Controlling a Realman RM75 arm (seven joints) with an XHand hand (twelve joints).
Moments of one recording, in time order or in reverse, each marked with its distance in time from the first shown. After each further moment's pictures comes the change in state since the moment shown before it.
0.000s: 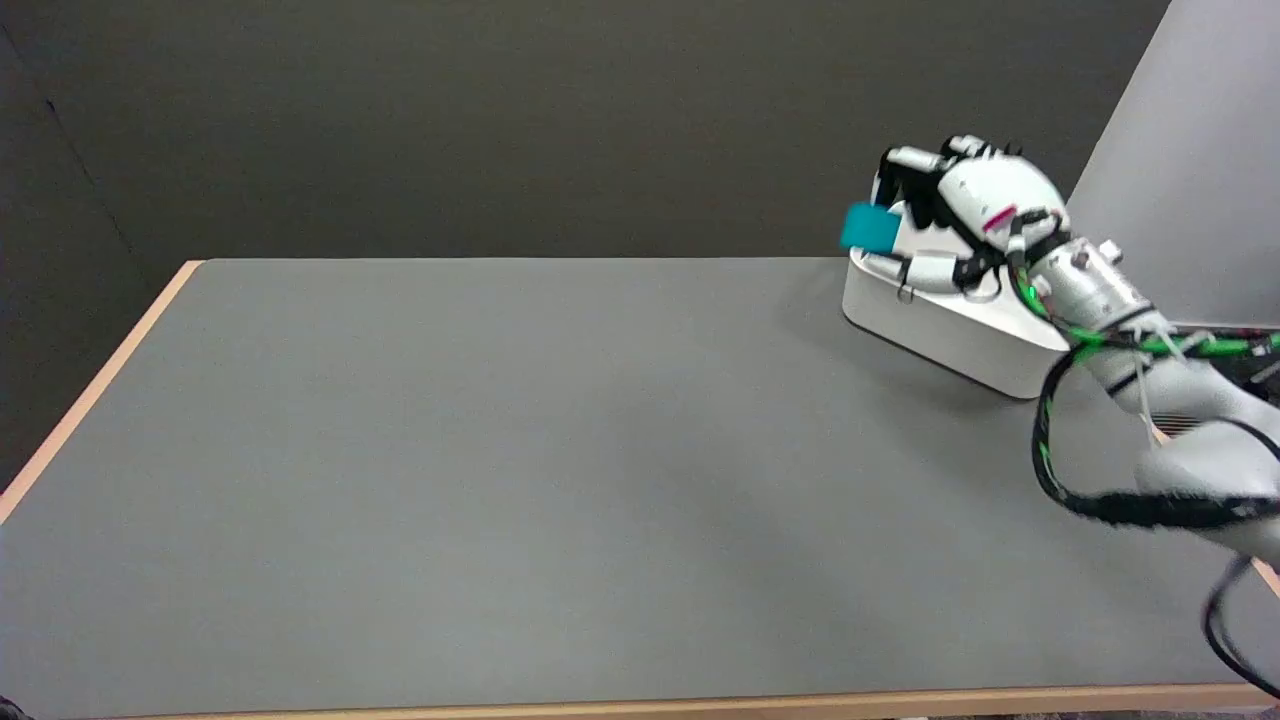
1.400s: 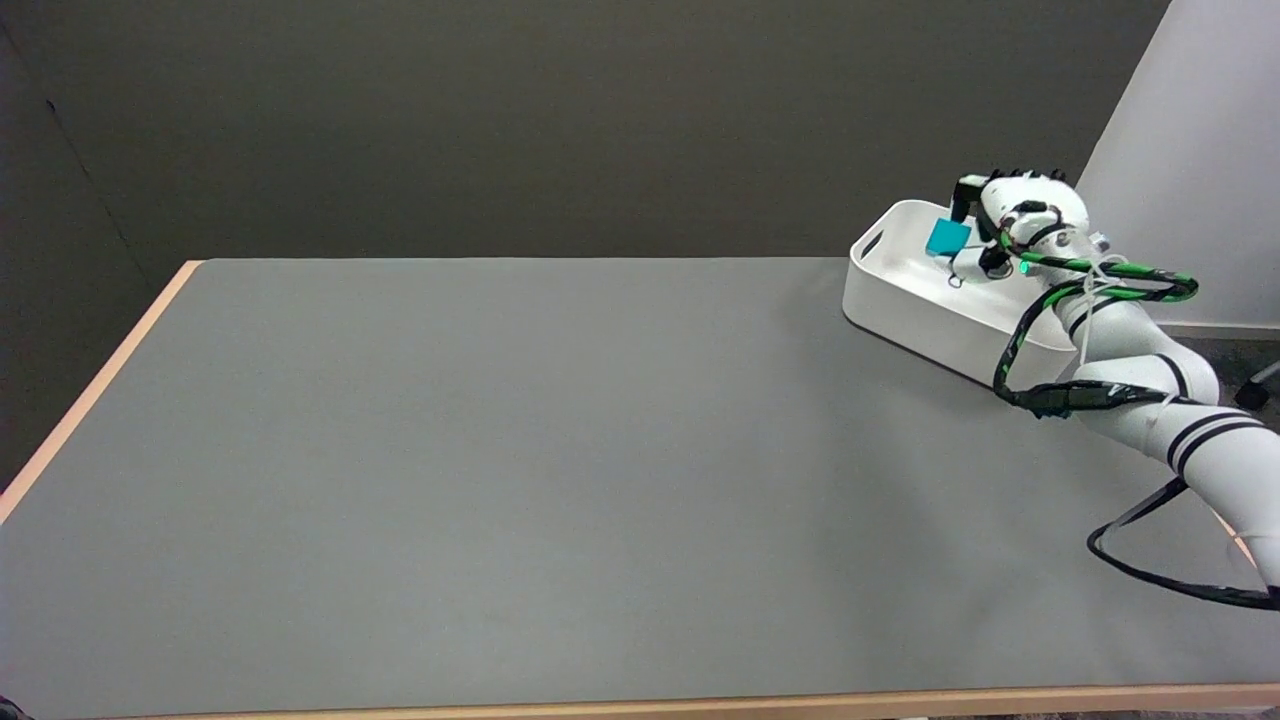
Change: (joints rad) arm 0.598 -0.101 -0.249 0.767 0.001 -0.062 -0.203
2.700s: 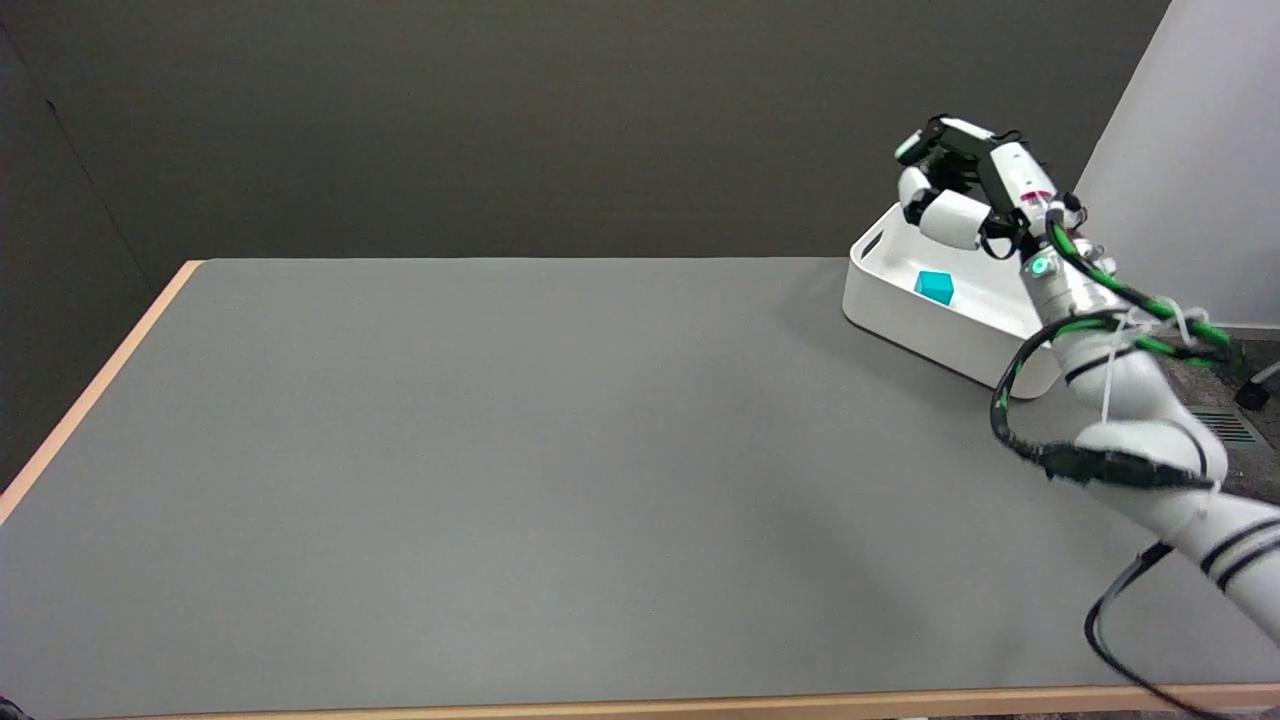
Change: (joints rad) arm -0.424 -0.064 0.212 -0.600 0.297 0.105 0.333
